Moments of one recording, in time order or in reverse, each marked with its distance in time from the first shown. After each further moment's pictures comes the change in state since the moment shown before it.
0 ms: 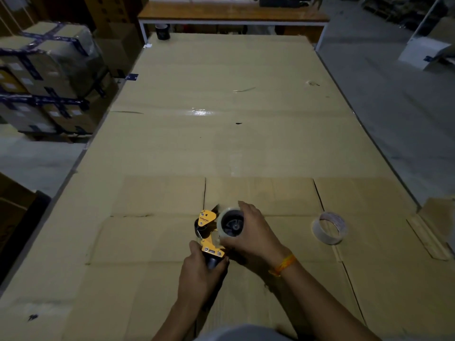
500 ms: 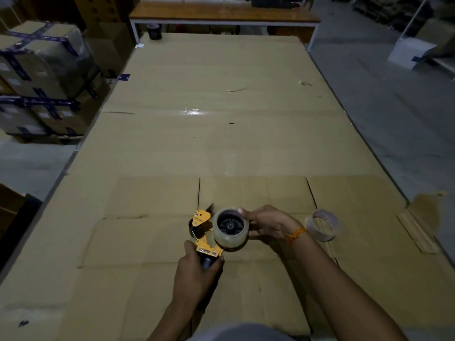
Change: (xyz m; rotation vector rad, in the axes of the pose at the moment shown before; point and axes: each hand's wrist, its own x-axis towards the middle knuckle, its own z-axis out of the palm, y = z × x) left_hand -0.001 0.000 0.000 -0.006 -0.004 0.011; right_hand 0.043 0.042 -0.044 0.646 -0.293 0.504
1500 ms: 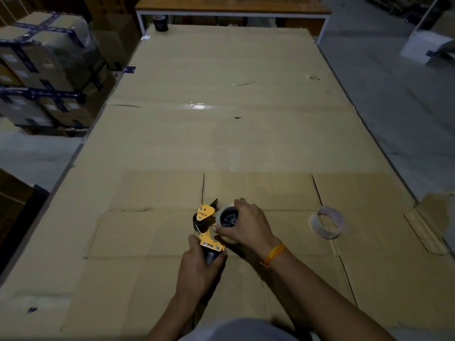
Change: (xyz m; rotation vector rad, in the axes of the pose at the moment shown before) left_hand -0.001 -0.001 0.002 0.007 0.008 0.034; right_hand -0.027 0.011 0.071 -0.864 0.433 -0.561
